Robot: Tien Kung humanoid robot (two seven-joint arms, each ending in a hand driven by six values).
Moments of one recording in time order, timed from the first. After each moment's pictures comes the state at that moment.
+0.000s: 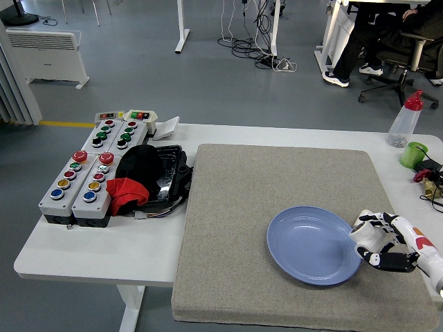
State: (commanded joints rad) left arm -0.13 0.00 -1.47 -0.29 1.29 0.17 0.58; right arm 0.19 -0.35 1.26 1.59 -1.64 0.04 -0.28
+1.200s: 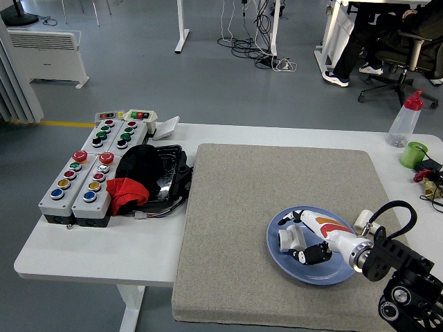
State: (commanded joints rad) left arm -0.14 0.00 -1.45 -0.29 1.26 0.18 0.58; right arm 0.56 -0.30 0.80 1.38 -1.72 0.07 -0.29
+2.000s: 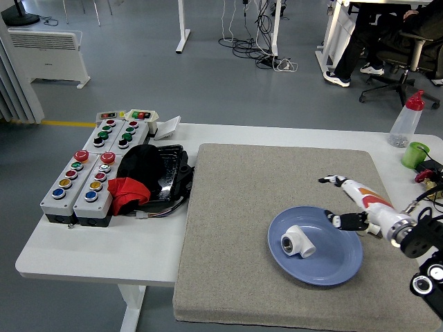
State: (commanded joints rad) left arm -0.14 0.00 -1.46 -0.29 1.26 0.18 0.58; right arm 0.55 -0.36 1.04 1.26 -1.73 0.01 -0.27
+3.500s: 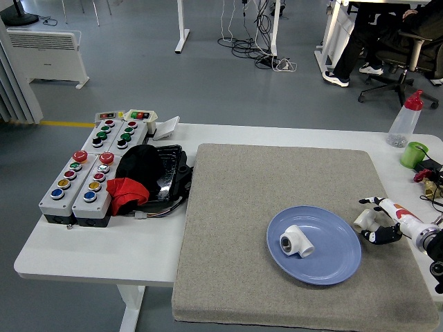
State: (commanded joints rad) left arm -0.14 0.00 -1.46 -0.29 1.27 0.18 0.59; right arm 0.69 -0.35 0.86 0.84 -1.52 0.03 -0.12
